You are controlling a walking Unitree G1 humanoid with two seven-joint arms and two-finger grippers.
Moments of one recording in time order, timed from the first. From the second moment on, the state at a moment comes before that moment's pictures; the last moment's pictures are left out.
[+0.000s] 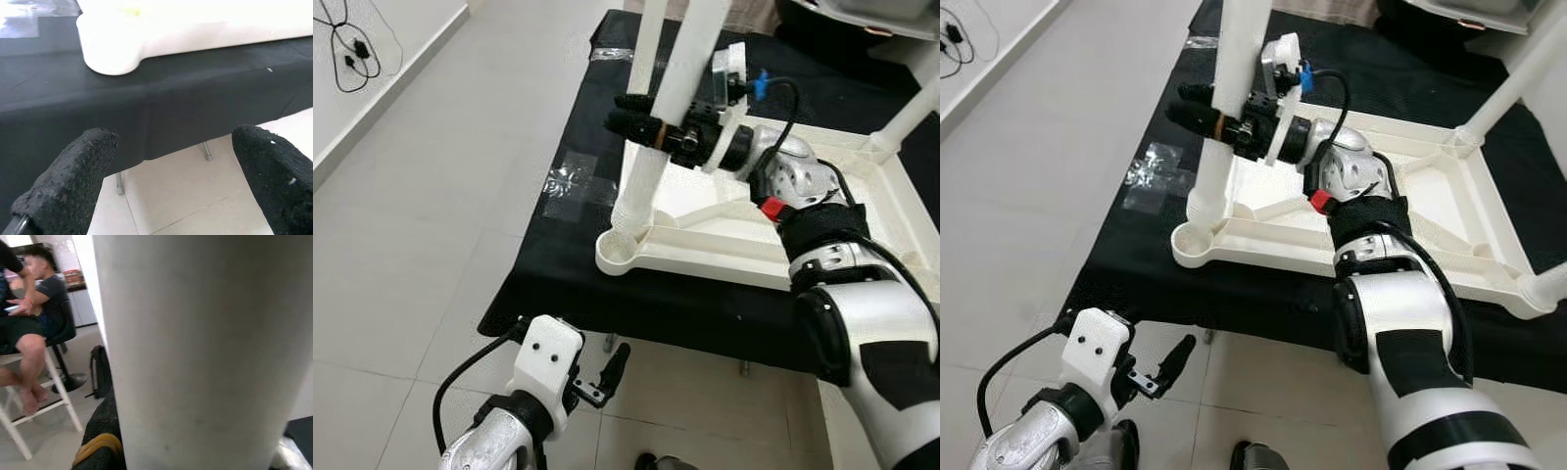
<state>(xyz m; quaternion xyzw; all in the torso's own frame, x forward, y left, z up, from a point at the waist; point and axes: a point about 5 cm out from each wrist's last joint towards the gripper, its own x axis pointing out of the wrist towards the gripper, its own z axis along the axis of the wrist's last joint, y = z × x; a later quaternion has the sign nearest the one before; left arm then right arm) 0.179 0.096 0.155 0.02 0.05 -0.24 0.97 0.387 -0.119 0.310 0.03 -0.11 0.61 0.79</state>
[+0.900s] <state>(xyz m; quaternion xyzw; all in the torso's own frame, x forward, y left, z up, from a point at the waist) 0.174 0.096 0.155 0.02 0.05 -0.24 0.97 0.383 -0.095 0.295 -0.06 -0.12 0.64 0.75</state>
